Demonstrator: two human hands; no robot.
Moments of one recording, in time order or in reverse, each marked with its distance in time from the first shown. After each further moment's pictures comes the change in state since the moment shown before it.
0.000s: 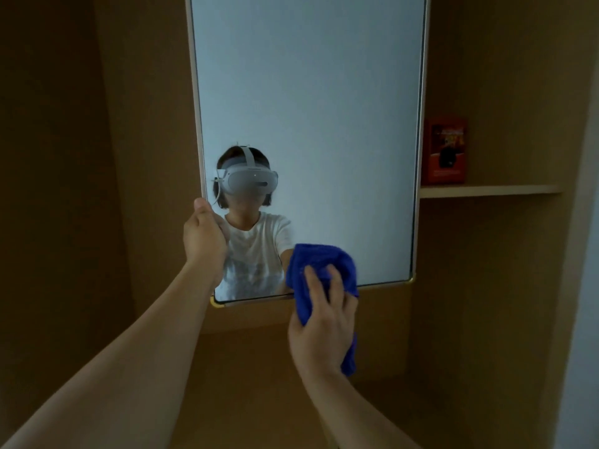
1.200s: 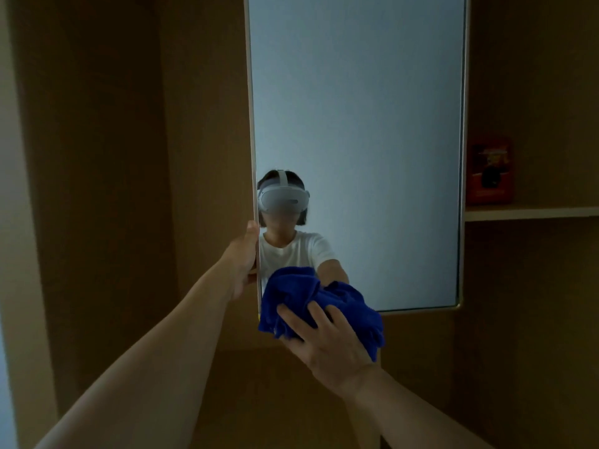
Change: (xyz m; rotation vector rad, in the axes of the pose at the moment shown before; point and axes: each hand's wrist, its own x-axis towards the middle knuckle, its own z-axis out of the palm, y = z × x) left_hand 0.021 0.013 -0.031 0.173 -0.355 -0.233; right_hand 0.014 -0.004 0.012 -0.488 -0.162 -1.090
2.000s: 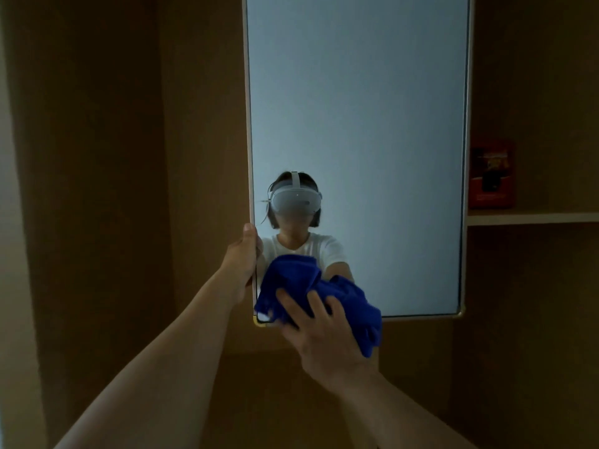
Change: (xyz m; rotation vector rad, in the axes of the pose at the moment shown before) left_hand 0.014 -0.009 0.006 0.017 0.044 0.053; right_hand 0.017 0.003 0.000 0.079 -0.029 0.154
